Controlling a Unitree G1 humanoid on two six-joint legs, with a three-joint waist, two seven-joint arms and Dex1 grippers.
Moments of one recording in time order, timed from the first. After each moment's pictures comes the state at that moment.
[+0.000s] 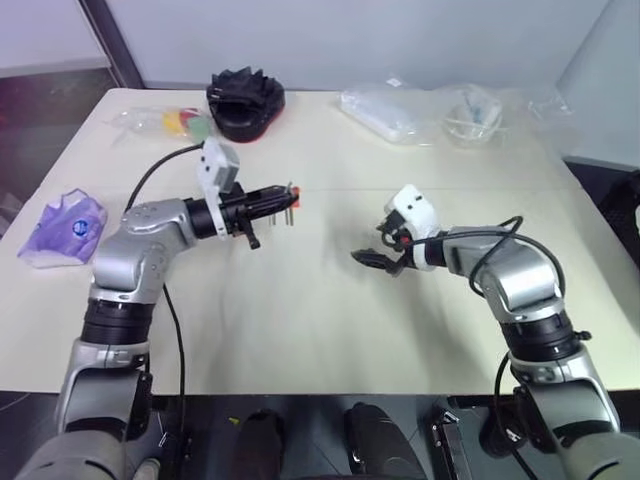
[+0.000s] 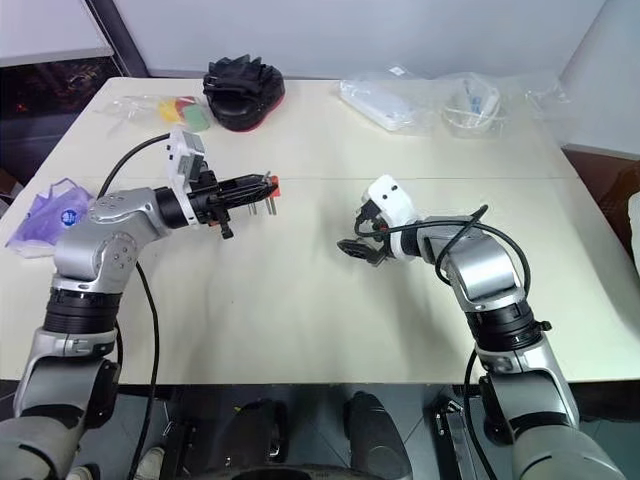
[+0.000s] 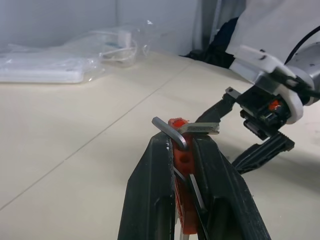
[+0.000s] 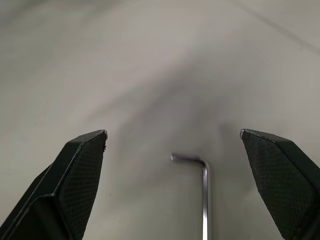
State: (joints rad) left arm -0.66 0.54 0.03 0.04 -0.53 0.54 -0.96; right arm -0.64 -0.52 0.15 -0.11 0.20 1.01 0.73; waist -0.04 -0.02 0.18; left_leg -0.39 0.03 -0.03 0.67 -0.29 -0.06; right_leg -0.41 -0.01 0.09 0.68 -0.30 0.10
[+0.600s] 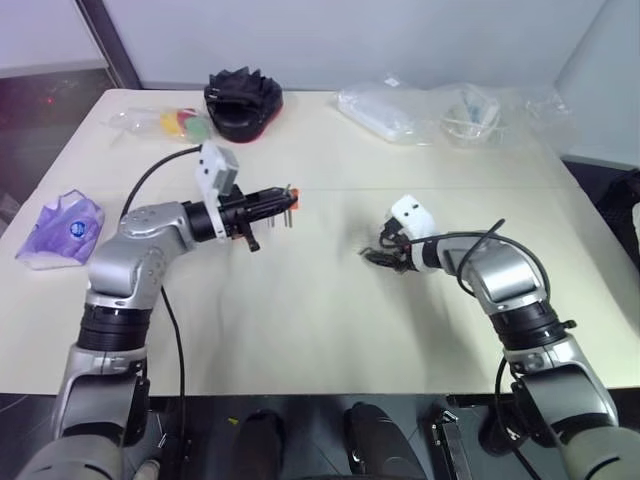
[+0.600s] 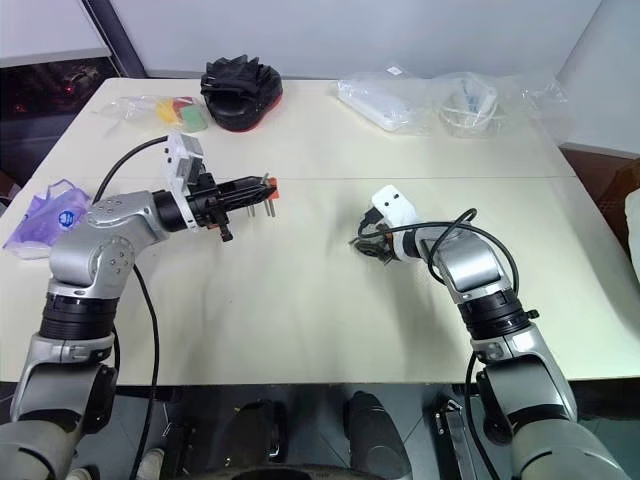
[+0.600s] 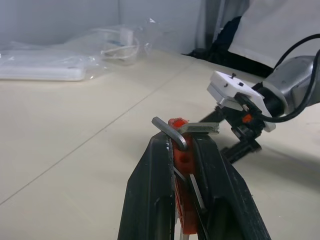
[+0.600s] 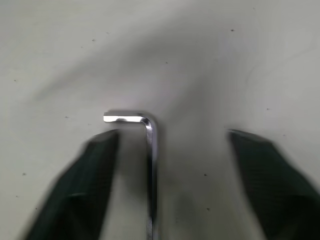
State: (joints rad) left arm -0.64 0.54 0.03 -0.01 -0.55 0.56 -0.92; right arm -0.67 -0.52 0.23 0.09 0.12 0.88 0.68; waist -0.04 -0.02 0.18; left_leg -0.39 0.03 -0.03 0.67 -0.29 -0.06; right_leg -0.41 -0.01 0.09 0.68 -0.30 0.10
